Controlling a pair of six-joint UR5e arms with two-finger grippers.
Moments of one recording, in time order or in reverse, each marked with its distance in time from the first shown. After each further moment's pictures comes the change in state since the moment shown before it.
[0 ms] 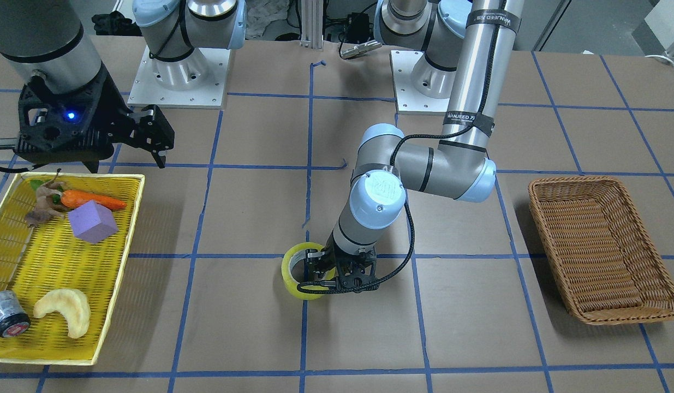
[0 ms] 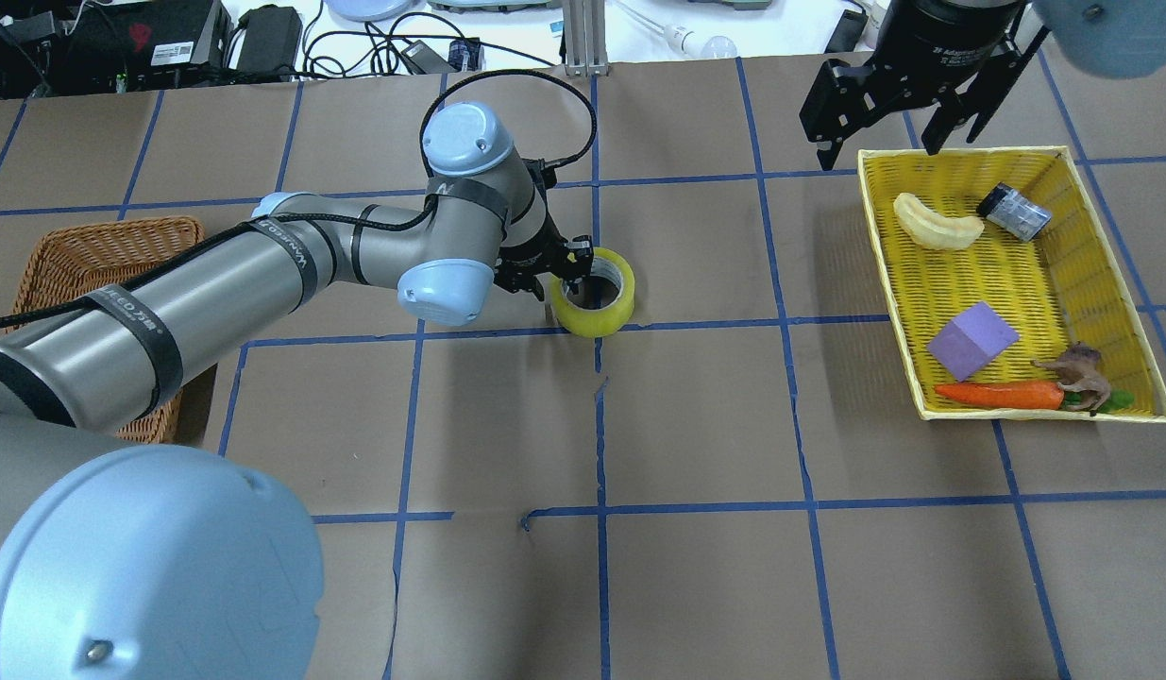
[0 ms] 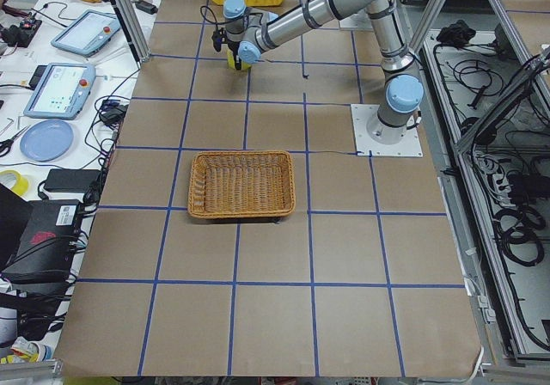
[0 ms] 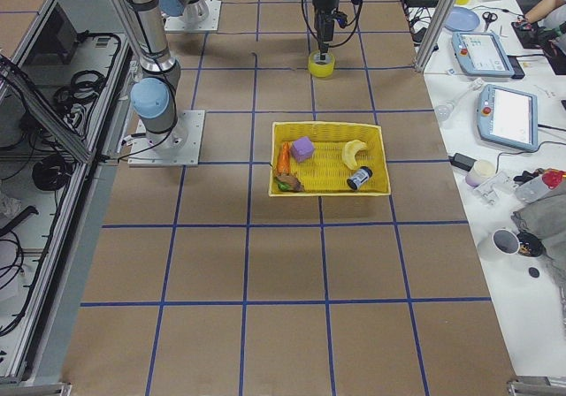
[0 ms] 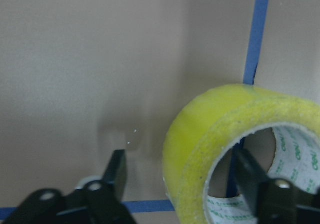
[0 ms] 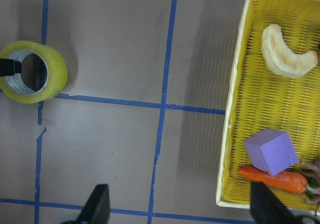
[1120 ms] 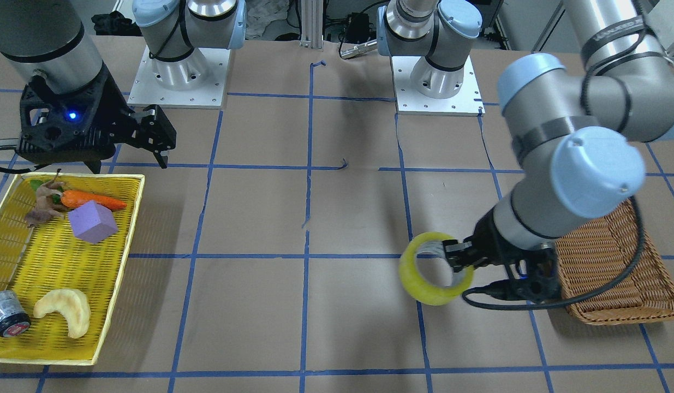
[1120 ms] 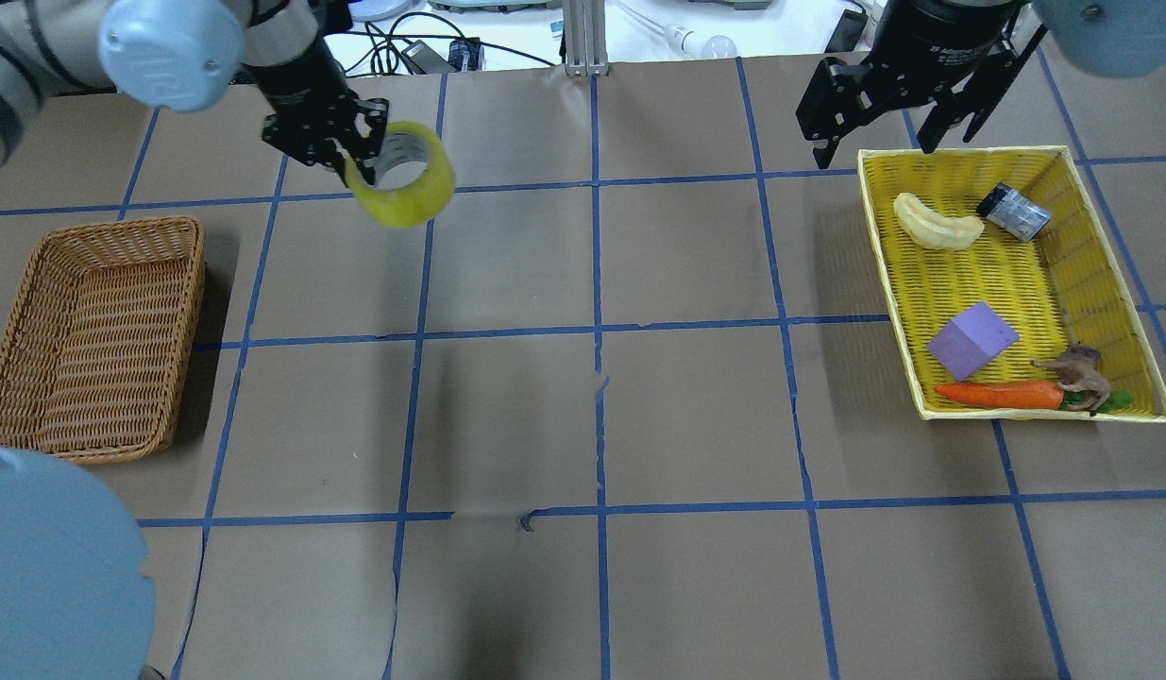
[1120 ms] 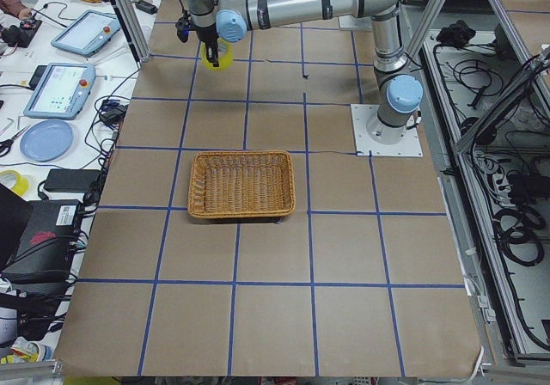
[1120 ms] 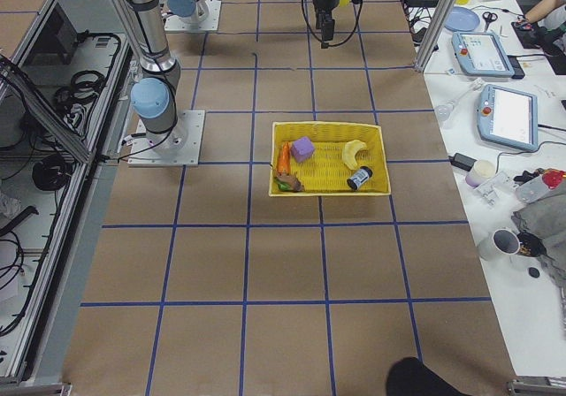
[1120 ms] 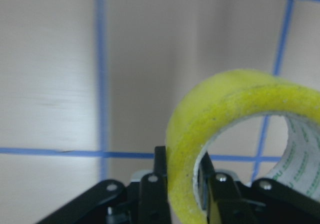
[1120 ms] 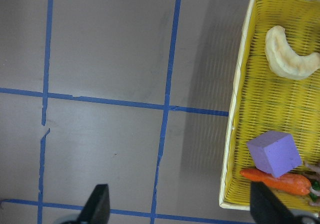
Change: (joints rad) left arm 0.339 0.165 0.336 -0.649 0.141 0.417; right arm 0.001 0.000 0.000 -0.002 0.010 -0.002
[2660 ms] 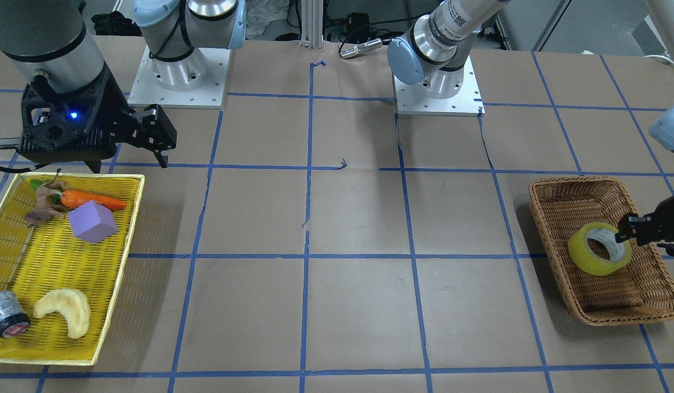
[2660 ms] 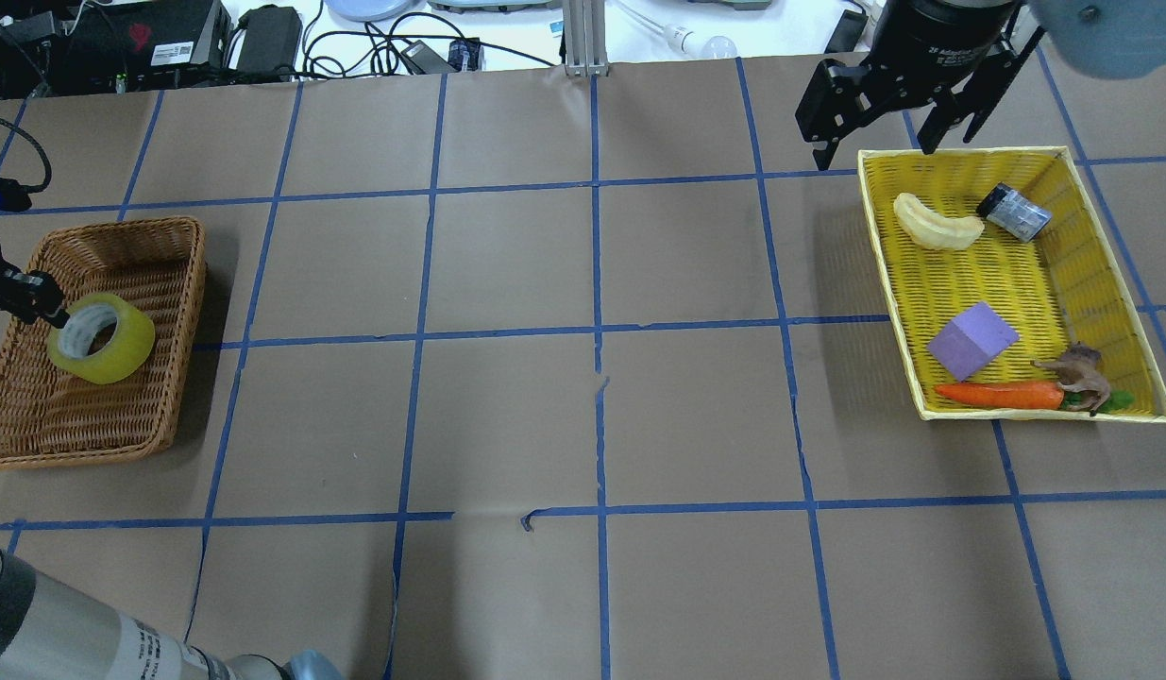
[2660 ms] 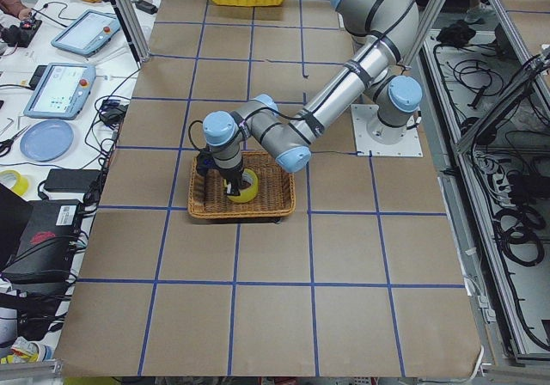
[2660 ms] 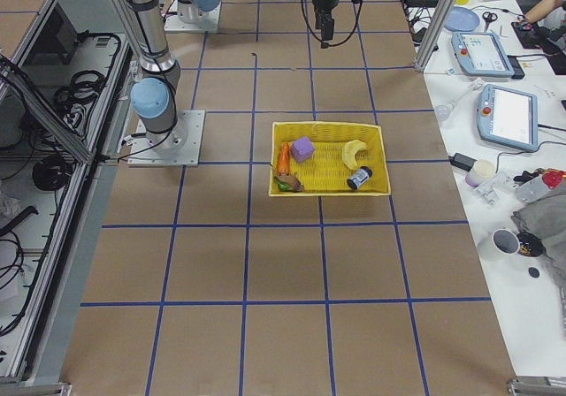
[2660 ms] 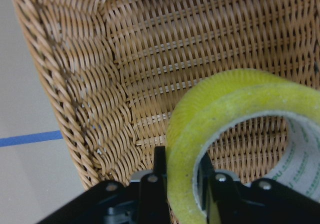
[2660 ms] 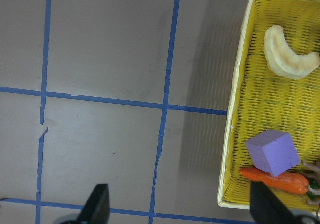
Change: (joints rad) left arm 0.576 -0.038 -0.263 0.328 0.110 0.748; right arm 0.004 0.001 -0.001 0.001 -0.008 0.002
